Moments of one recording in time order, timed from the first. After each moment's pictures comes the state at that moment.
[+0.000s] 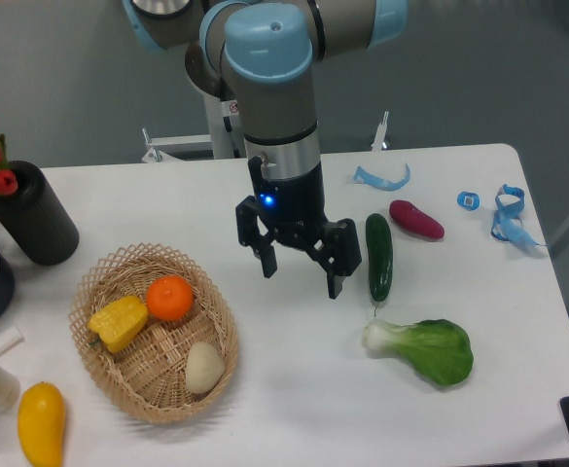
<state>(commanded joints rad) 2.38 -1.76 -1.57 -0.90 1.53 0.91</state>
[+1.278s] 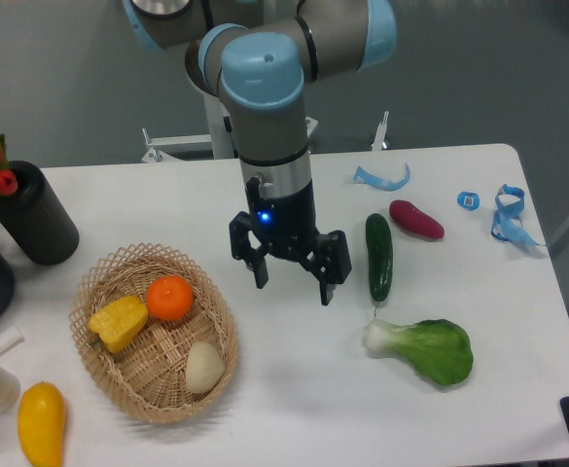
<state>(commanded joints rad) 2.35 -1.78 -1.68 -0.83 1.53 0.78</state>
